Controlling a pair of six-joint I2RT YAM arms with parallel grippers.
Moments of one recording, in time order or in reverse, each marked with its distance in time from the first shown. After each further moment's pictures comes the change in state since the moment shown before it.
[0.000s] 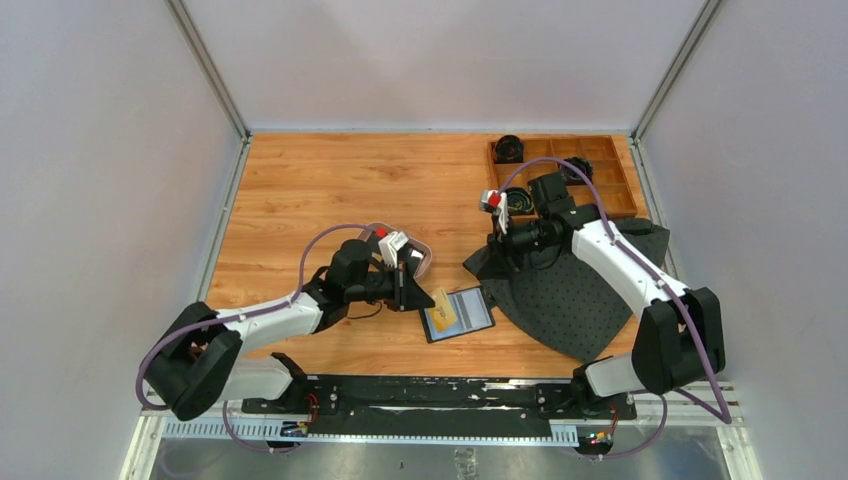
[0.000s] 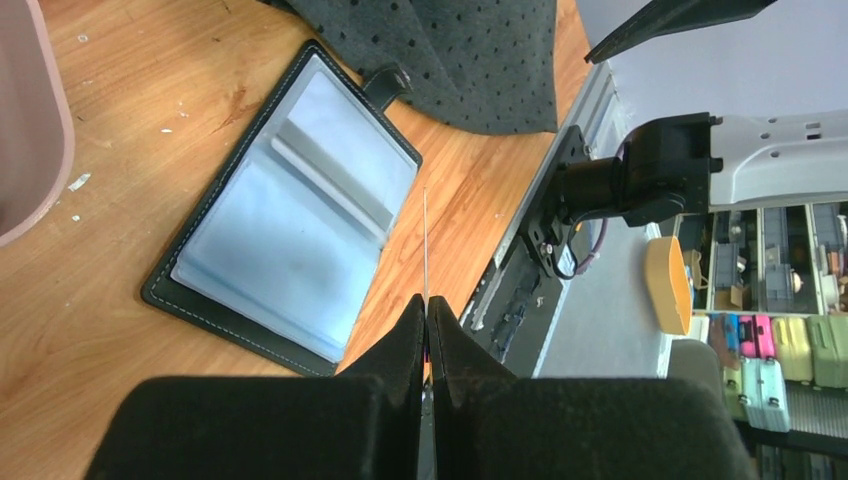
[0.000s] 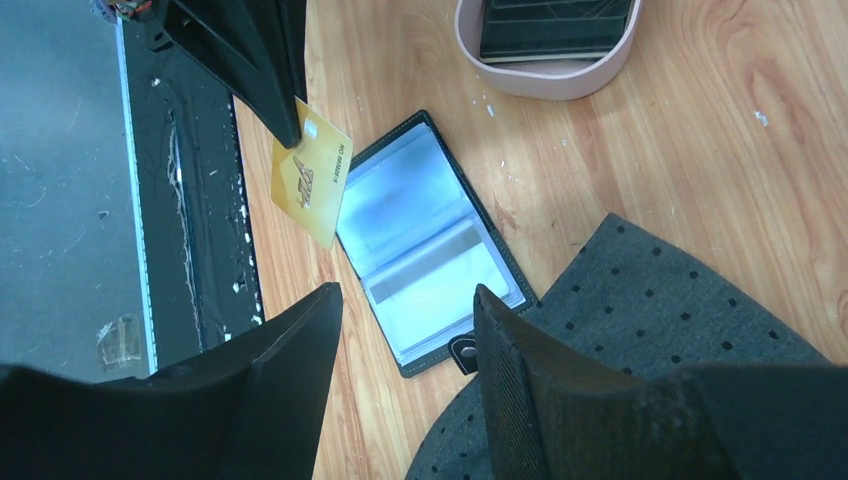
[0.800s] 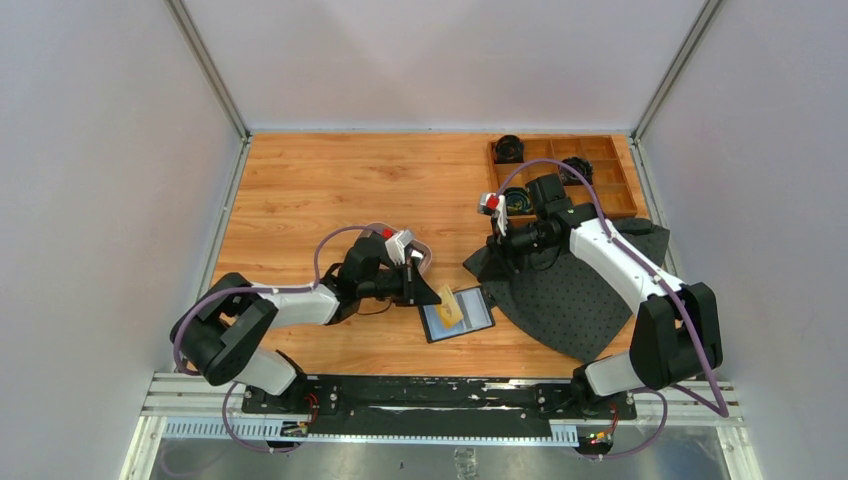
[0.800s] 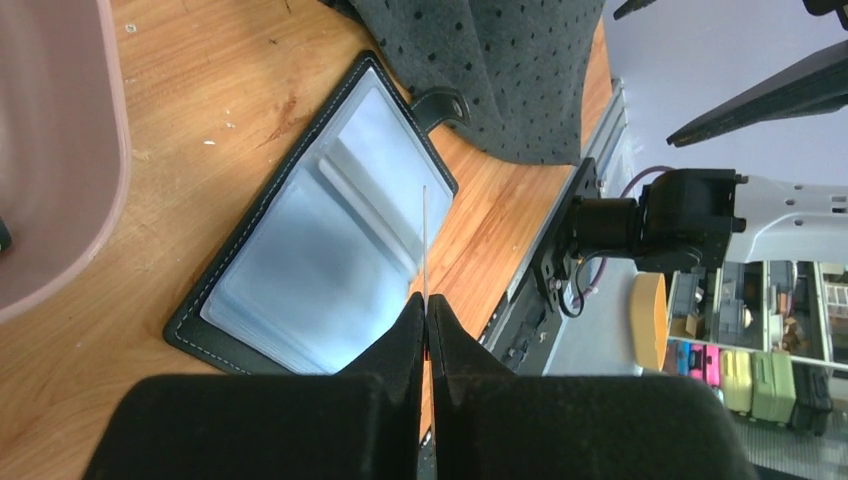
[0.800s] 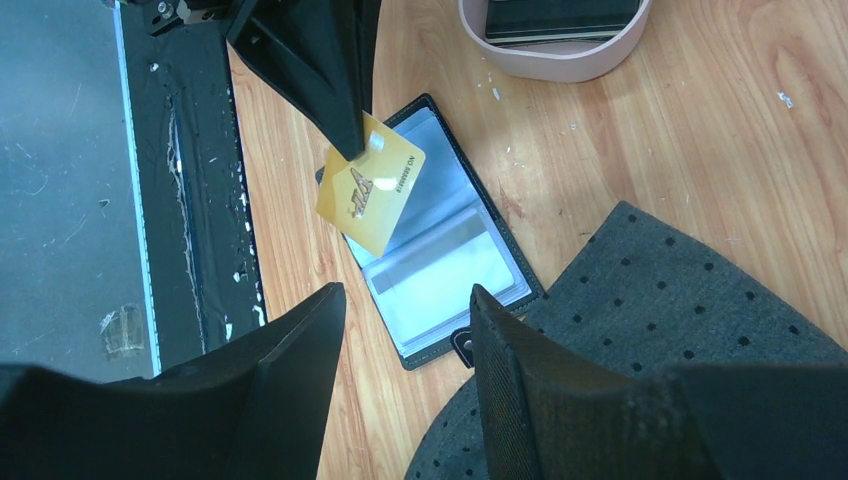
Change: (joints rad) left arm -0.002 0.220 0.038 0.119 -0.022 -0.093; right arm 0.000 0.033 0.000 -0.032 0.007 -0.034
